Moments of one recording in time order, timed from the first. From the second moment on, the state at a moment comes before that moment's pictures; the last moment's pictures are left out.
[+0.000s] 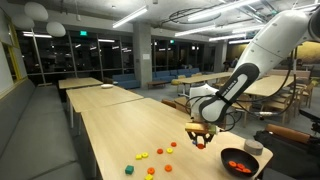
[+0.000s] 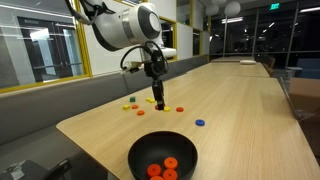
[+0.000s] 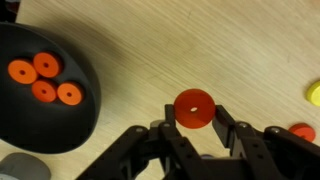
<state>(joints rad) 0.16 0.13 -0.20 -2.42 -0.22 2.53 1.30</state>
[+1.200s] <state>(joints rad) -0.12 -0.14 -0.13 -2.74 -0.21 2.42 1.34</state>
